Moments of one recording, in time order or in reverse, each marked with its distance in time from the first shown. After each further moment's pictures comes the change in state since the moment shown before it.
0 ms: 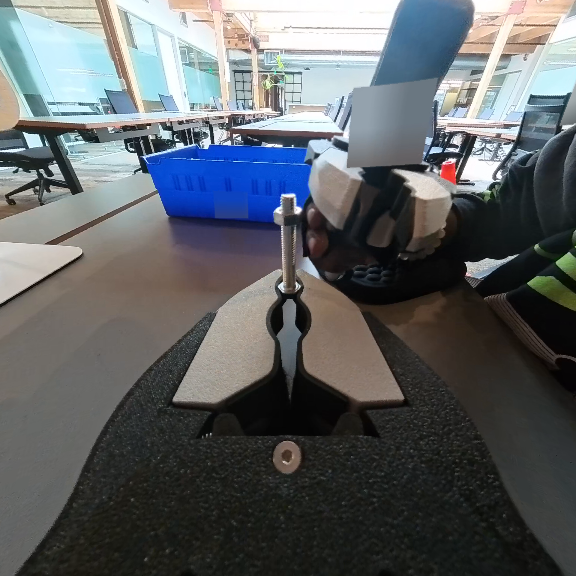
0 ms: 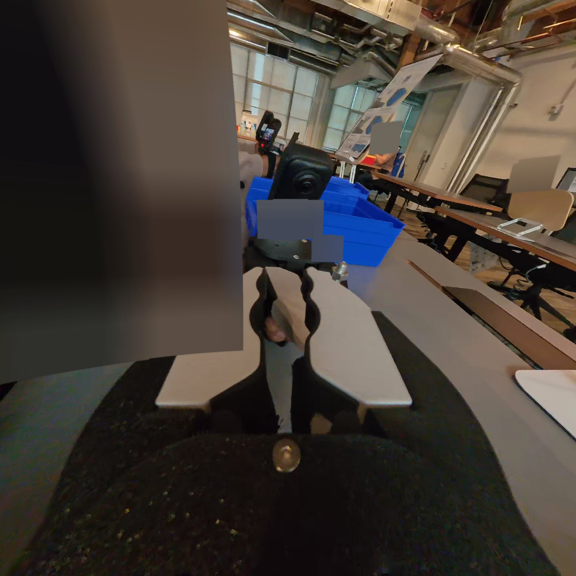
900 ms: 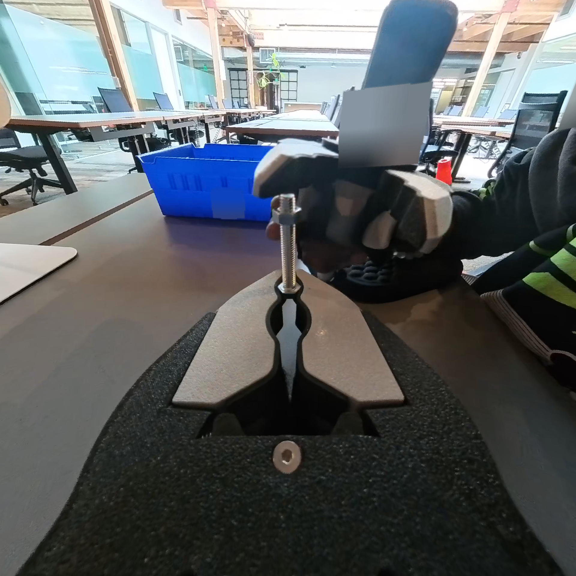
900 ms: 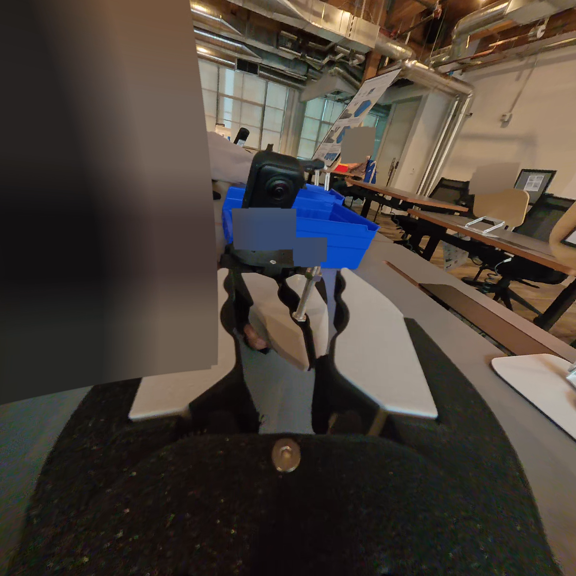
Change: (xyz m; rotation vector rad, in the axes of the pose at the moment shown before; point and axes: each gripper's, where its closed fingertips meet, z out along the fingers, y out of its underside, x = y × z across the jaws) left arm 0.002 0.000 0.000 -0.004 0.013 0.001; right arm 0.015 -0.001 0.001 0.033 0.089 0.019
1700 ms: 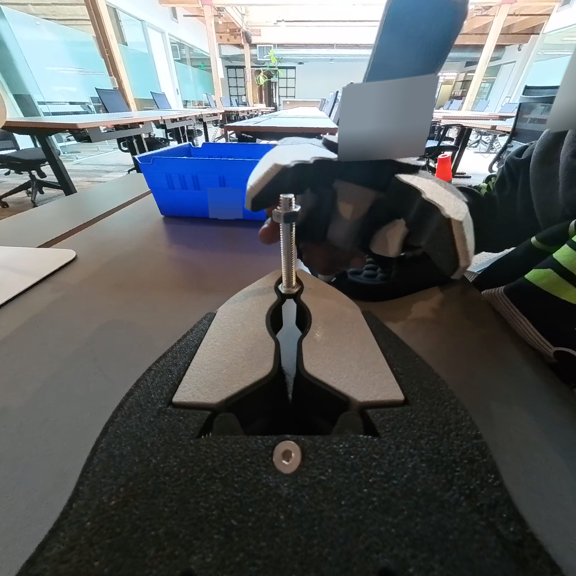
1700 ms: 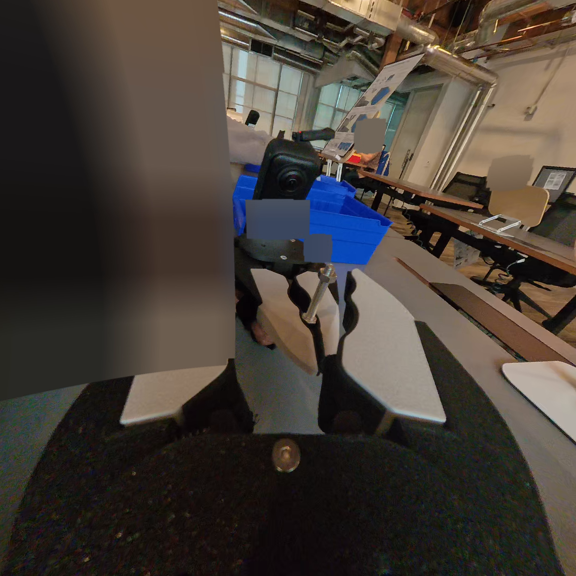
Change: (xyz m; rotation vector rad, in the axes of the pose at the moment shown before) left arm 0.001 0.001 0.001 -0.007 0.004 0.014; right arm -0.009 0.004 0.005 -0.037 -0.040 -0.026
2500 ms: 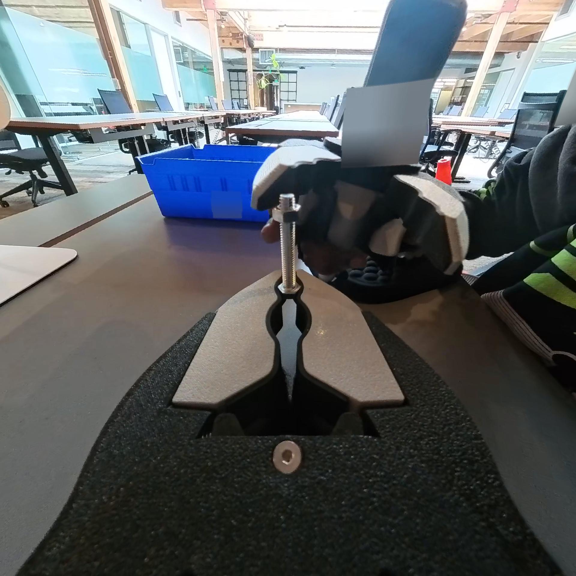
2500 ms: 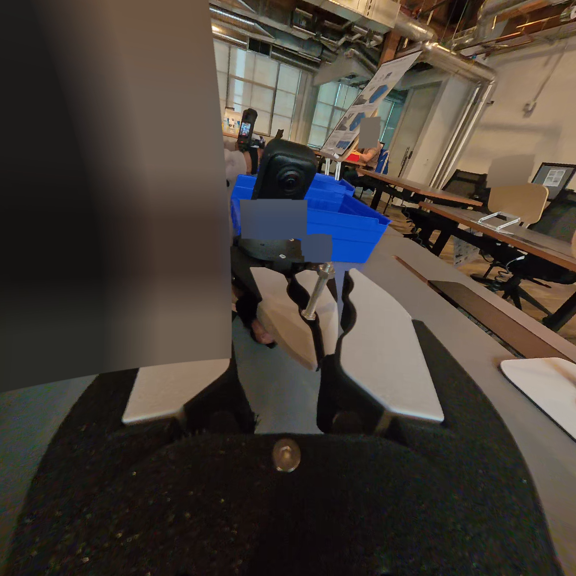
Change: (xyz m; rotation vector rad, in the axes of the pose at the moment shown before) left arm -0.001 -0.001 0.000 0.009 -0.003 -0.010; right arm 0.002 0.000 -0.001 -0.003 0.004 0.008
